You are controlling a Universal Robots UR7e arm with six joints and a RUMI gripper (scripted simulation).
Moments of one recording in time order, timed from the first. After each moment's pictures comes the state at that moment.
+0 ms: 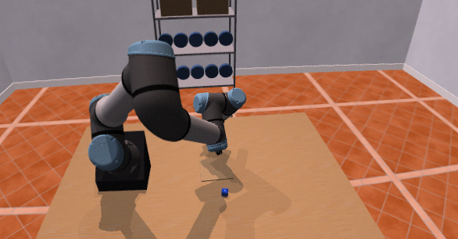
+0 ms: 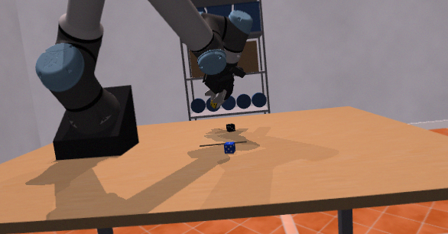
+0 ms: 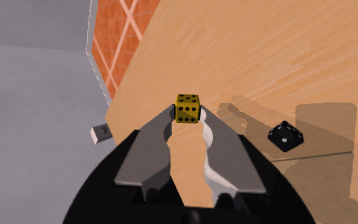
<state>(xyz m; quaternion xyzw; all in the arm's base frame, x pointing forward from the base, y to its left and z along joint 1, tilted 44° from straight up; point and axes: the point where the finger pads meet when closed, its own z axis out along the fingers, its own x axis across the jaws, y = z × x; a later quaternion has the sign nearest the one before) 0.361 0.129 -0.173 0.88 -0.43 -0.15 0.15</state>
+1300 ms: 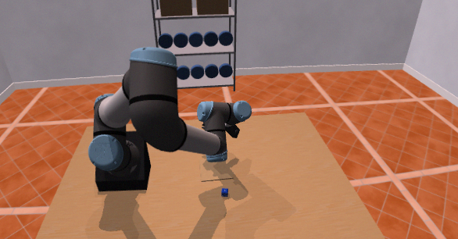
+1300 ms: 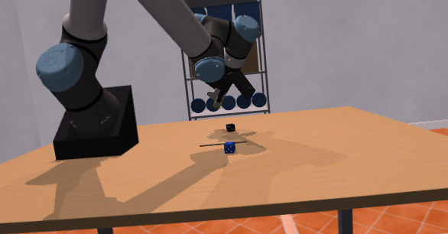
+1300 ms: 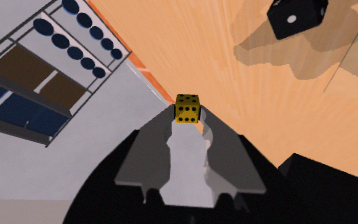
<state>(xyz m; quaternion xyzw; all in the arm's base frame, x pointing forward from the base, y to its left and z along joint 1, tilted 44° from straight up) 0.372 0.117 -0.161 0.49 -0.85 -0.12 0.17</state>
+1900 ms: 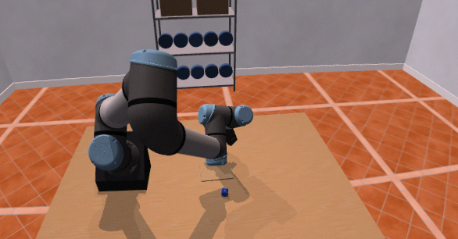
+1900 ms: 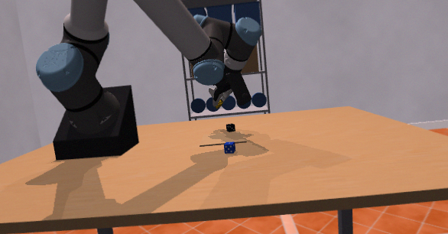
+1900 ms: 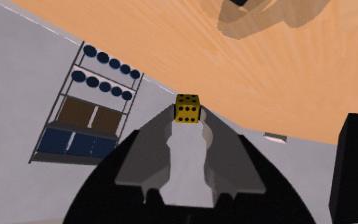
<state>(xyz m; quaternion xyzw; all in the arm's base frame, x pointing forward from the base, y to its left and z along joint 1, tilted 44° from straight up) 0.373 0.113 -0.156 0.30 -0.93 -0.11 0.17</state>
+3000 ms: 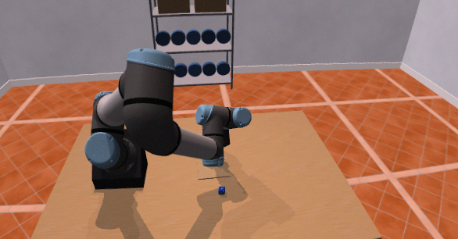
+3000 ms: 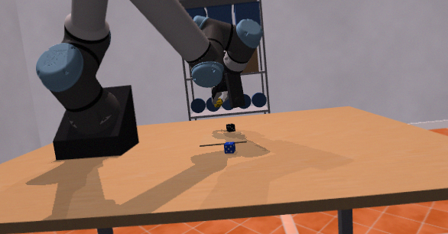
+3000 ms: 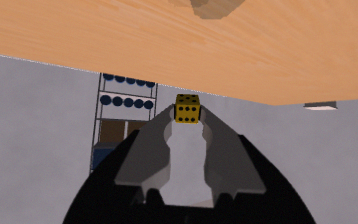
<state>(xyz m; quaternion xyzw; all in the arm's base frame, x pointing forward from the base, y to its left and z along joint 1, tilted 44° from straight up) 0.373 0.112 -0.151 0.14 -0.97 -0.10 0.18</state>
